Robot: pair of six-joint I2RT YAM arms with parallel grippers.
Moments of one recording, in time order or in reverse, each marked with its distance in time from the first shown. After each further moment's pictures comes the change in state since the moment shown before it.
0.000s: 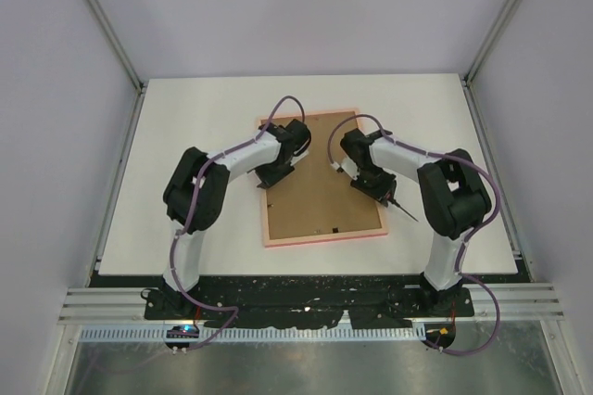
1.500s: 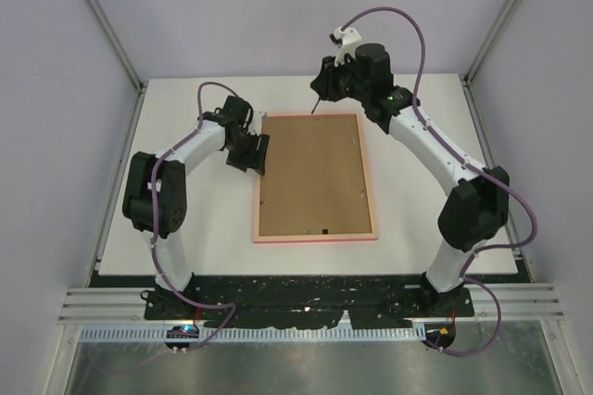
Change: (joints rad) left arm 0.344 -0.190 -0.154 0.218 0.599 -0.271; right arm -0.018 -0.199 0.360 0.775 -0.470 0.473
